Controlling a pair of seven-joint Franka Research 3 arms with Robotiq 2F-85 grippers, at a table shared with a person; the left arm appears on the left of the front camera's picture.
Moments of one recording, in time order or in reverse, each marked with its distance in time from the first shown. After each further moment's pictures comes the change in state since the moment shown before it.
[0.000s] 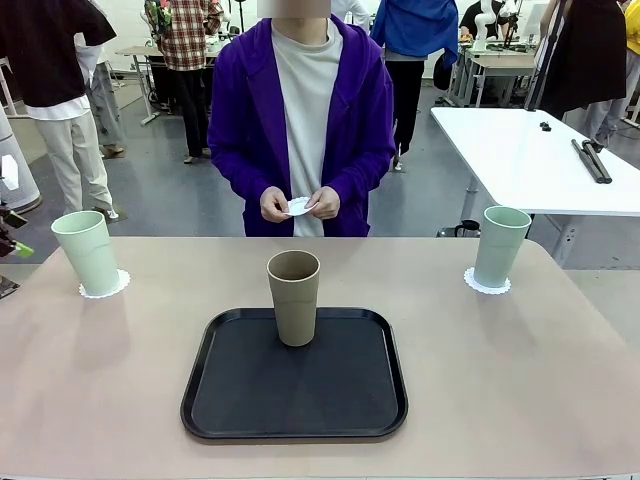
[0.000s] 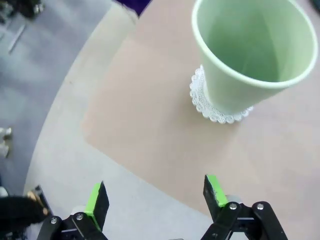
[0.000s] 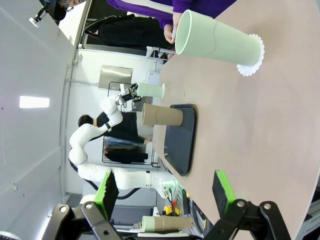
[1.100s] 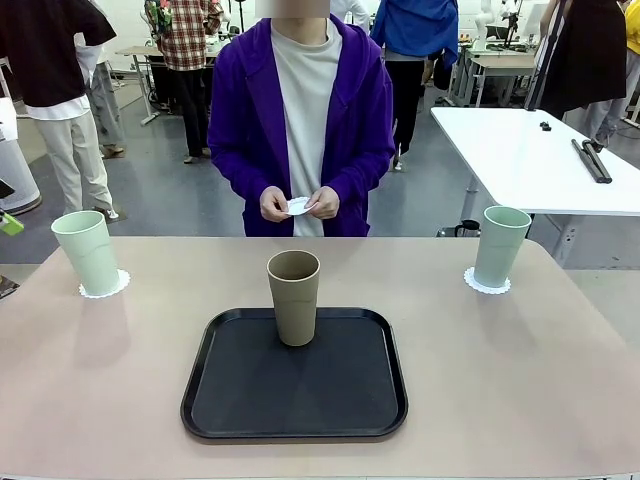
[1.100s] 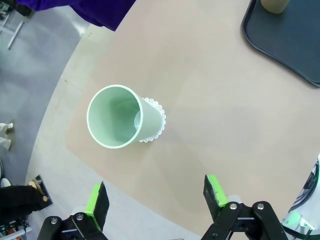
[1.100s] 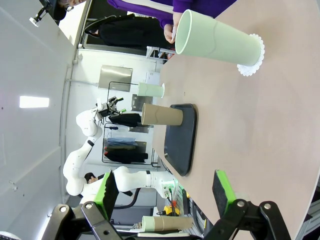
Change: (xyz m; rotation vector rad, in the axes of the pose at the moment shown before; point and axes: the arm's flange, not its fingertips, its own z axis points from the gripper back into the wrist) left arm 0.112 -0.122 0.136 -0.003 0.060 0.004; right arm 0.000 0.000 0.000 0.000 0.001 0.000
